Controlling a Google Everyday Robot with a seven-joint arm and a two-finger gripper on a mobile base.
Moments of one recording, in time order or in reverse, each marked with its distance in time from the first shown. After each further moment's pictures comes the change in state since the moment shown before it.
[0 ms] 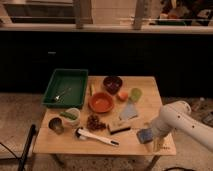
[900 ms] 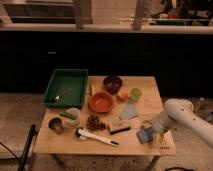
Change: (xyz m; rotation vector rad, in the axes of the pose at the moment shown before) arm 0.014 -0.020 0.024 -0.042 -0.156 -0.009
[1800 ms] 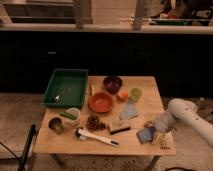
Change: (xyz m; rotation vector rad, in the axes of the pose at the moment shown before) arm 0.017 -0.001 0.007 -0.006 -0.062 0.026
